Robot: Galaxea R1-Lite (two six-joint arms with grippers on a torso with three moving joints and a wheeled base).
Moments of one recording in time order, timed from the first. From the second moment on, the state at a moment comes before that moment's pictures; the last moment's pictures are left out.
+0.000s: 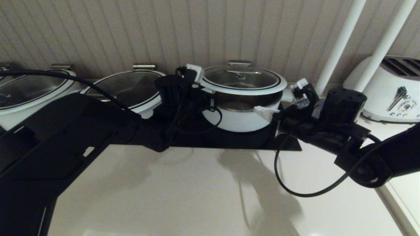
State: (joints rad) left arm -0.49 2.23 -1.44 -0.93 -0.07 0.04; right arm 0.40 1.91 -0.88 -1.07 0.35 0.00
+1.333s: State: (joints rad) left arm -0.47 2.23 -1.44 -0.92 -0.08 0.05; right arm 0.33 2.09 -1.17 -1.02 0.33 0.00
